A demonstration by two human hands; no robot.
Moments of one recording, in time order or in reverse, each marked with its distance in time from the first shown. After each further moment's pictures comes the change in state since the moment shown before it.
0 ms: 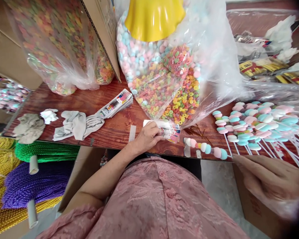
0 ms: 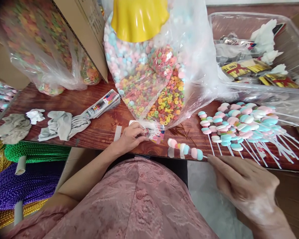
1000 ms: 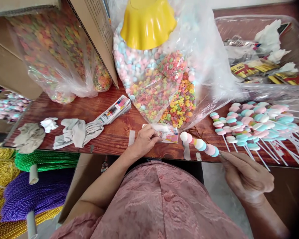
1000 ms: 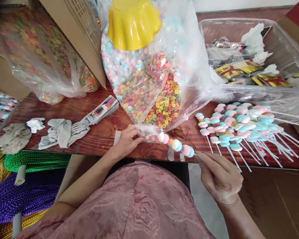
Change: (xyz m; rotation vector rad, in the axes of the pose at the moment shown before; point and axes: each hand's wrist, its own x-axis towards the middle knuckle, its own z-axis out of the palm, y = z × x) left_hand 0.001 0.000 -0.001 -0.065 0.102 -0.132; right_hand 0.005 -0.028 0.048 0.134 0.293 0.230
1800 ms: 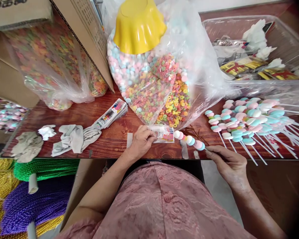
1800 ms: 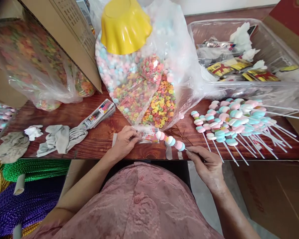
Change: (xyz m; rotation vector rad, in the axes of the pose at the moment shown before) left_hand 0.001 0.000 -0.006 0.082 0.003 0.031; right_hand -0.014 -0.001 0.025 0.490 -0.069 0.683
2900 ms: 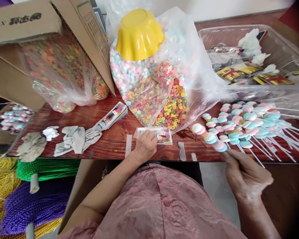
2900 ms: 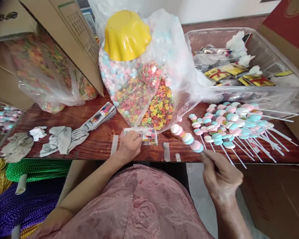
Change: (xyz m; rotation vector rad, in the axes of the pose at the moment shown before) left_hand 0.000 0.025 0.010 0.589 -0.193 0.144; right_hand -0.012 0.003 -0.022 -0.293 0.288 -0.144
